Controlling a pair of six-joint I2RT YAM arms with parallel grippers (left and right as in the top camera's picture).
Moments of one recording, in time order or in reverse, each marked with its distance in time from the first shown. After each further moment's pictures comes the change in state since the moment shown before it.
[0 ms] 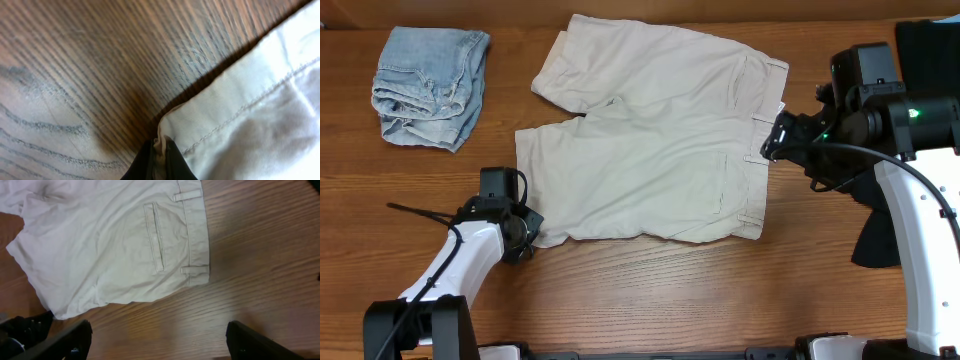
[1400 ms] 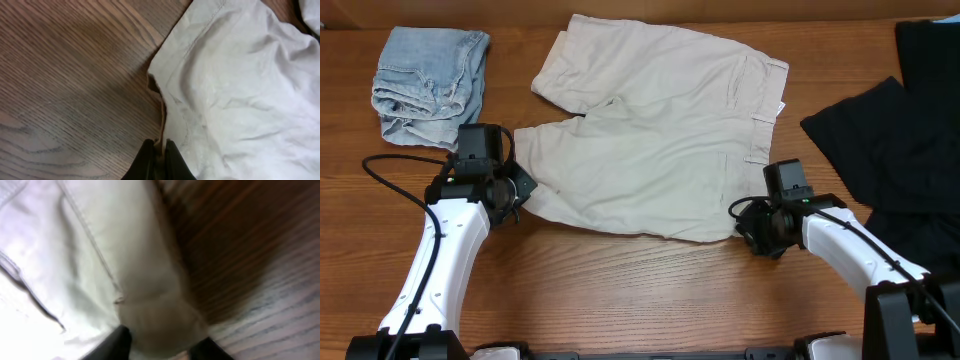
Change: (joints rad) left arm 0.000 -0.064 0.303 -0.200 0.028 0.214; right arm 0.065 -0.001 -1.030 0.944 -0.043 0.456
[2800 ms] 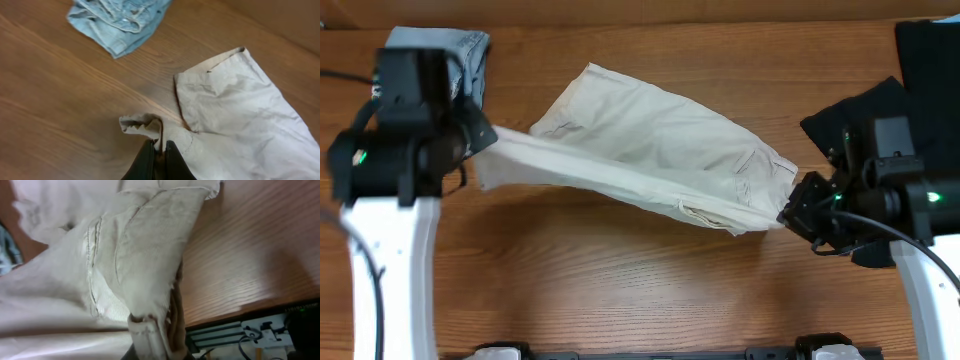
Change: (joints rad) left arm -0.041 0.011 0.801 -0.581 -0.168 0.209; right arm -0.079 -0.288 0.724 -0.983 -0.087 -0.246
